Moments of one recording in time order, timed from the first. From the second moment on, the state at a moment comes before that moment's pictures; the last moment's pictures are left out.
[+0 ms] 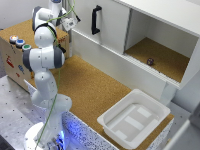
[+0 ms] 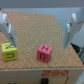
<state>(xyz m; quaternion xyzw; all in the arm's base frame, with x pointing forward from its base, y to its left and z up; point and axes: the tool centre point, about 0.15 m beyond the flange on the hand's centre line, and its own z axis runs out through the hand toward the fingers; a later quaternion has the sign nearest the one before) 0.380 0.357 0.535 -0.73 -0.65 -0.19 0.06</state>
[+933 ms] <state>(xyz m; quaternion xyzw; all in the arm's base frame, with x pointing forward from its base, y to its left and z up) 0.364 0.317 0.551 -0.75 -0.63 -0.20 0.08</state>
